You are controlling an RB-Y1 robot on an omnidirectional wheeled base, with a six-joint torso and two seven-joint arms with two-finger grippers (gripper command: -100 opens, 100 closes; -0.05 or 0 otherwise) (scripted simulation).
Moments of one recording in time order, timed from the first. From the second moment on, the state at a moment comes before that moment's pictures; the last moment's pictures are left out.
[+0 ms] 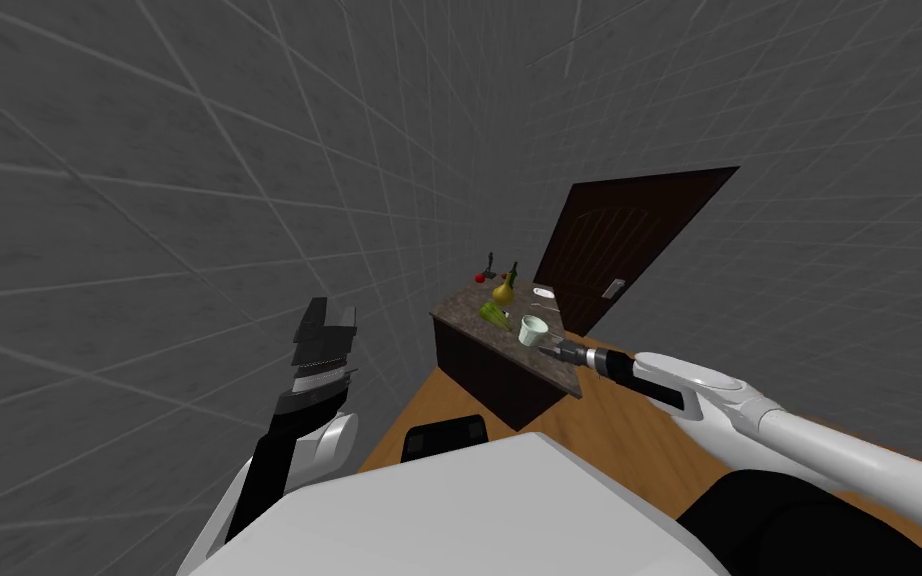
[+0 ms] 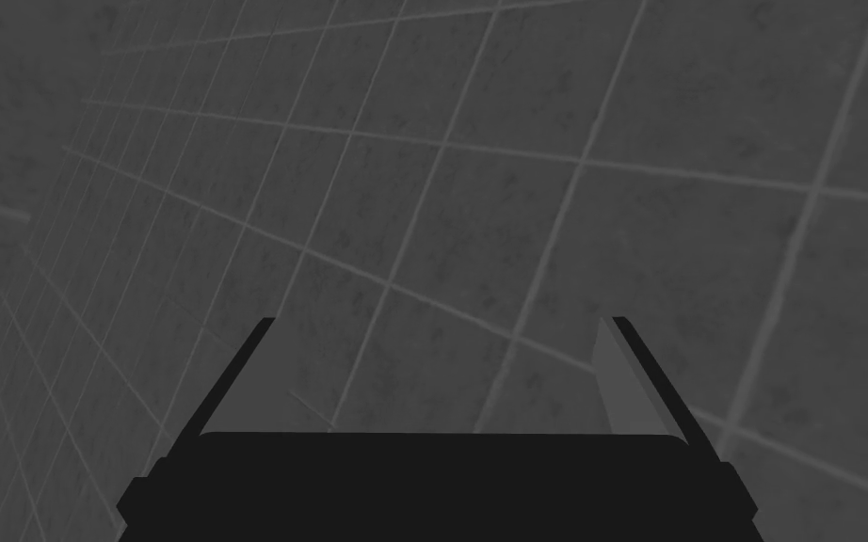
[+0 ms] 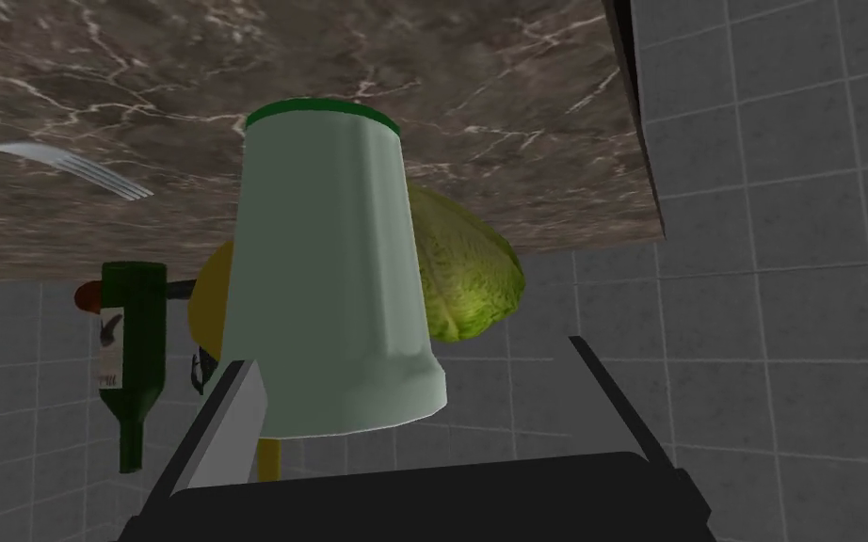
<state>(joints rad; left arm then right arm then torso) 0.48 -0.01 -0.04 -2.31 -0.05 -0.44 -0.05 0.69 -1.41 -0.10 -1.68 0.43 -0.40 -0.01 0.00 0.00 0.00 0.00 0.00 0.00</state>
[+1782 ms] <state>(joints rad) 0.48 -0.01 -0.04 -2.31 -0.05 -0.44 -0.05 0.80 -1.91 -0.08 -1.46 0.68 -0.45 -0.07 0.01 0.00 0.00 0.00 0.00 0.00</state>
